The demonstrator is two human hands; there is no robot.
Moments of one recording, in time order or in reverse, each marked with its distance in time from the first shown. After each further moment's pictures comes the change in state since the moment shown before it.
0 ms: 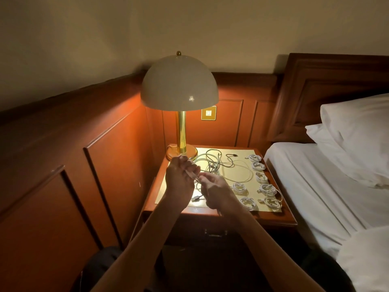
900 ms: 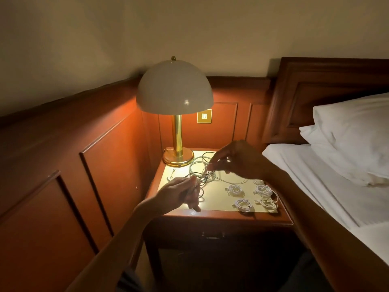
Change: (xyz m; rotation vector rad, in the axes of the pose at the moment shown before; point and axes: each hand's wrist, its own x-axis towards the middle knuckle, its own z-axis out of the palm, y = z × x) left_hand -0.015 0.022 -0.032 0.768 -0.763 -0.285; right_hand 0.000 -0.088 -0.076 -0.873 -0.153 -0.546
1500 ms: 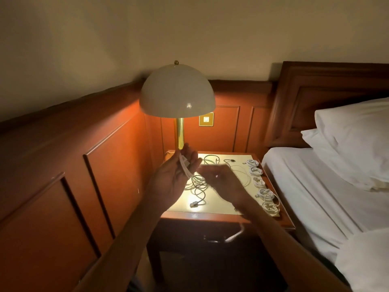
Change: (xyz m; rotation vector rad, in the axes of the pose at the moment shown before) left_hand 0.010 0.046 0.018 -0.870 0.296 0.321; right_hand -0.004 0.000 0.078 0.423 0.233 0.148
